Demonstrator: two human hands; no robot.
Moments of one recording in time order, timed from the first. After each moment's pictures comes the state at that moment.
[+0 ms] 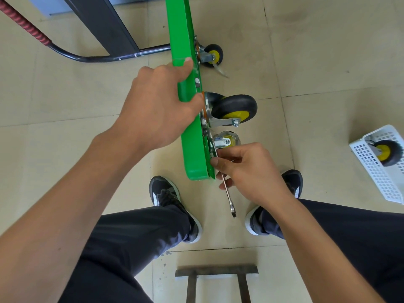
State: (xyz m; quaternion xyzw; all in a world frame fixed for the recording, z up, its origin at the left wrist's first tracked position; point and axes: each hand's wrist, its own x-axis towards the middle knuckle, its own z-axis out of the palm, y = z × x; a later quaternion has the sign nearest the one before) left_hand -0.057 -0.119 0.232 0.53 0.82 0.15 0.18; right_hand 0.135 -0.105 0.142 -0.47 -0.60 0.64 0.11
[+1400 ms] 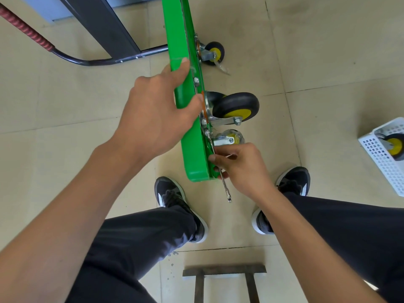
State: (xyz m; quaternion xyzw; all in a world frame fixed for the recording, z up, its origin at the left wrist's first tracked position) left_hand -0.050 -0.127 0.234 0.52 0.81 0.18 0.18; right_hand 0.120 -0.106 0.103 -0.47 -0.58 0.65 0.14
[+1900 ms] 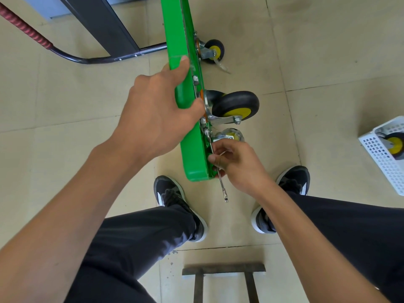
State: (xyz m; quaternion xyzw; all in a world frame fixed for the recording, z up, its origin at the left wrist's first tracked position) left_hand -0.050 -0.126 0.230 0.52 0.81 0.18 0.19; right_hand 0.116 -0.100 0.098 -0.45 -0.59 0.66 0.11
